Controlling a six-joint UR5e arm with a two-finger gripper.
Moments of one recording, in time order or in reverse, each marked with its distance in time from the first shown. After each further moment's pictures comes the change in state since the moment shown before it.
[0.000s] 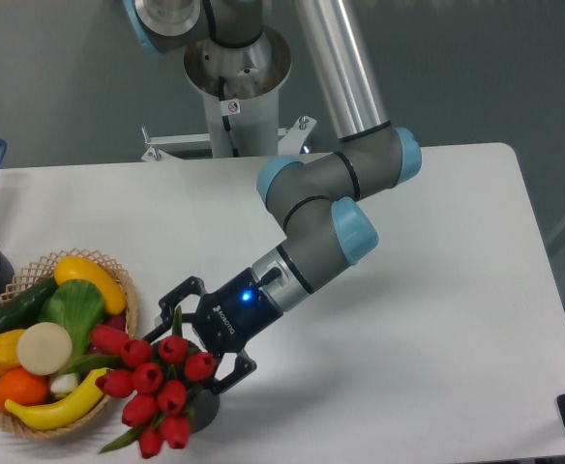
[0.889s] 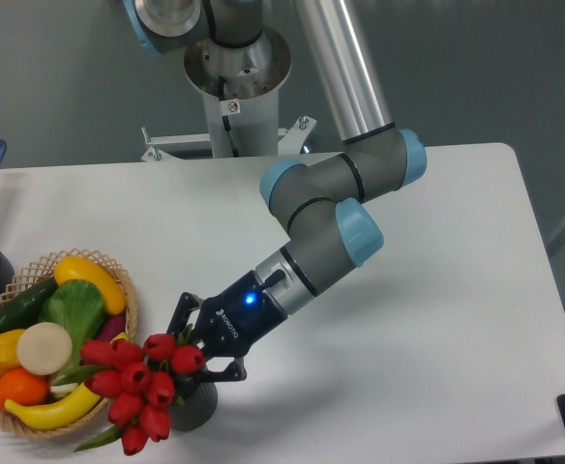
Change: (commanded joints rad) arm 0.021 0.034 0.003 0.000 -0.012 -0.034
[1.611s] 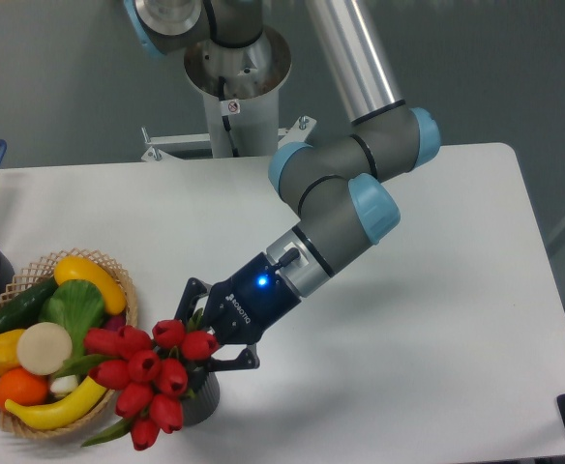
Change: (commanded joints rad) arm 0.020 0.032 0.064 0.000 -0.023 -0.110
